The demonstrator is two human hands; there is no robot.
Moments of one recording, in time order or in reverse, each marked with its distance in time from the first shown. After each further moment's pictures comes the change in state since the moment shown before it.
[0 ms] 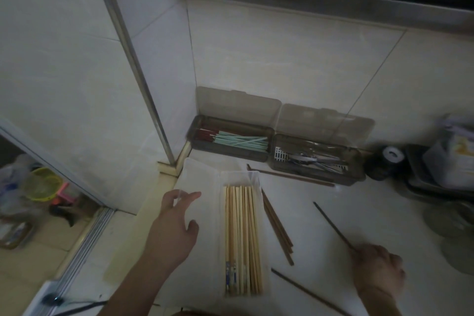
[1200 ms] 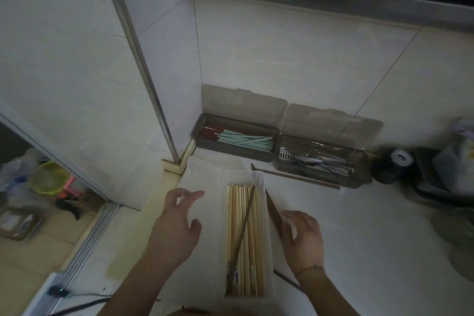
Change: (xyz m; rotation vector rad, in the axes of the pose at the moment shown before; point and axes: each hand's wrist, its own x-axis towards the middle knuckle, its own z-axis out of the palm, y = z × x) left_hand 0.001 0.000 0.001 0.019 0.010 0.005; right_hand -0.059 -0.127 -0.008 0.471 0.080 -0.657
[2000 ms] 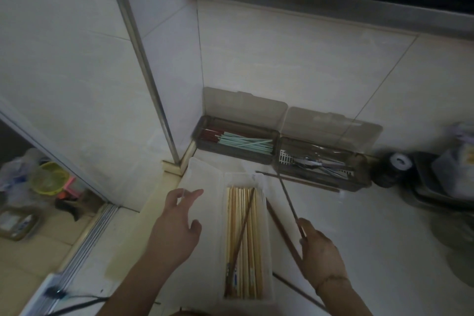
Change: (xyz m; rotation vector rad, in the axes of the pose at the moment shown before) left_hand 0.000 0.000 -0.002 0.005 -0.003 0.008; right_hand -0.006 0.009 -0.033 -0.237 -0.293 0.125
